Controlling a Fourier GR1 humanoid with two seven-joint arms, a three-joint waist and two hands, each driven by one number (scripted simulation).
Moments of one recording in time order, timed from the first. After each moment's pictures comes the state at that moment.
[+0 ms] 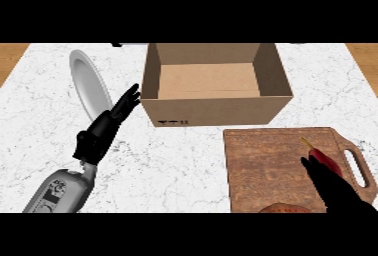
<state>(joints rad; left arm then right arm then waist) -0.26 0.31 -0.30 -1.49 0.10 0.05 0.07 0.17 -0.71 0.52 -2.30 0.59 0.06 0.97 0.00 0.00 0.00</state>
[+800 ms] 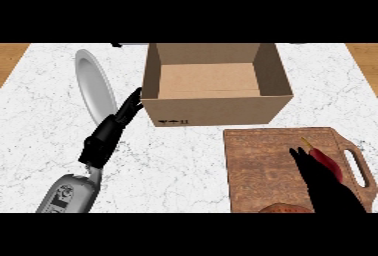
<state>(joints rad) -0.22 0.22 -0.25 -1.50 0.00 0.00 0.06 0.15 -0.53 0.47 -2.12 0.69 0.16 0.86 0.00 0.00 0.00</state>
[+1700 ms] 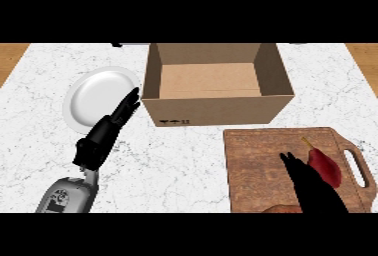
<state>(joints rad) -0.19 0.16 -0.17 -1.56 -0.06 -0.08 0.09 0.18 -0.39 0.42 -1.94 0.78 0.23 0.72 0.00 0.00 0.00</state>
